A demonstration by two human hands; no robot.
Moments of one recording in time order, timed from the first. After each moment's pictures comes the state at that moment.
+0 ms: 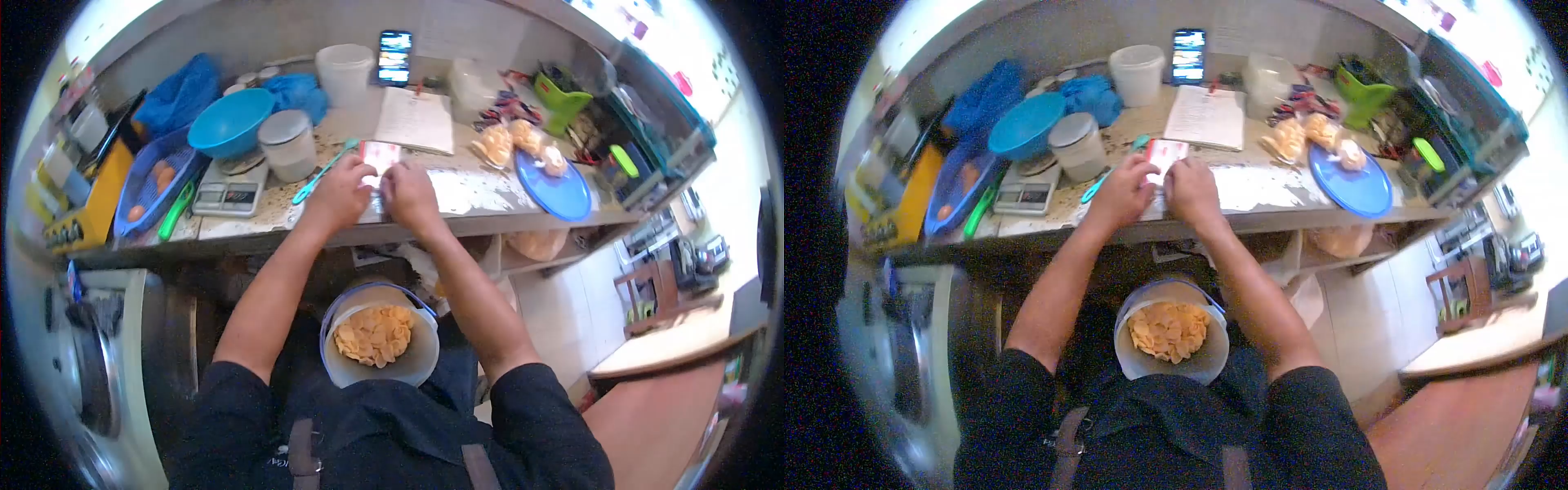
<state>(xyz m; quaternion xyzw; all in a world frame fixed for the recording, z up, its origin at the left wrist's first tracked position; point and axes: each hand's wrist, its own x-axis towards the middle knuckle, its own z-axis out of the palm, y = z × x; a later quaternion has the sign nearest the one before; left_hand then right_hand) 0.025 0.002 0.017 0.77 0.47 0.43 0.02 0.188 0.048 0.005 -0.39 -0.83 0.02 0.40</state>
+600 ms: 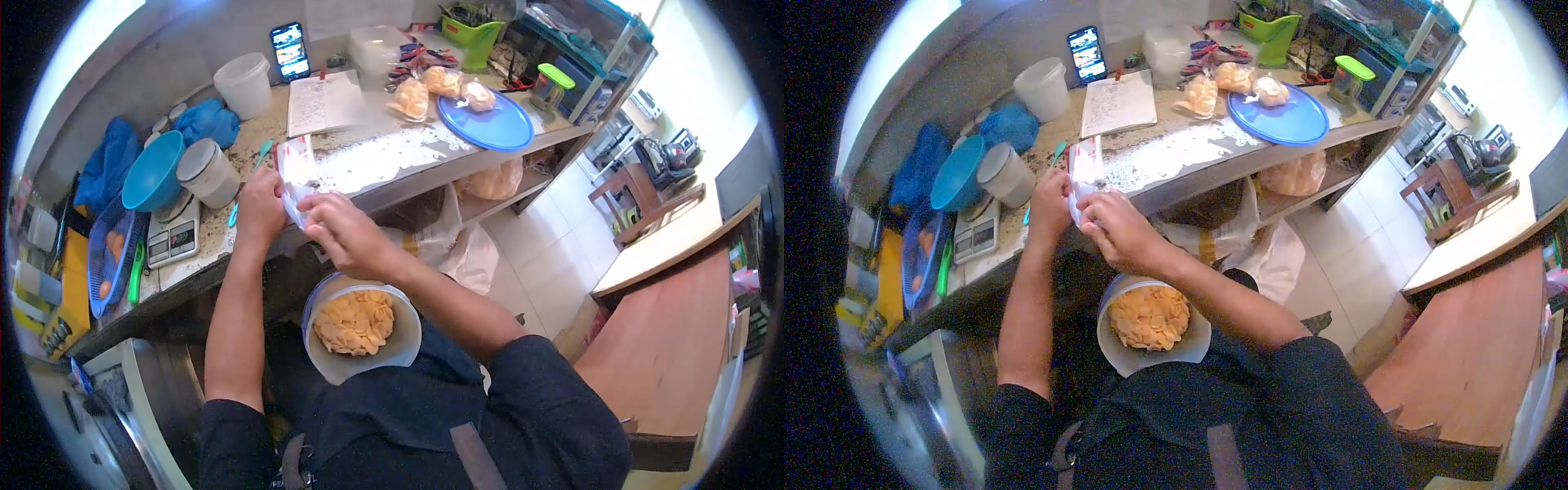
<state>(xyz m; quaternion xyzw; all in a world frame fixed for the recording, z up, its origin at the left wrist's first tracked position) 0.026 0.012 0.009 0.75 0.54 0.38 -0.03 0.218 -0.058 0.022 -0.23 -0.79 0.21 0.52</state>
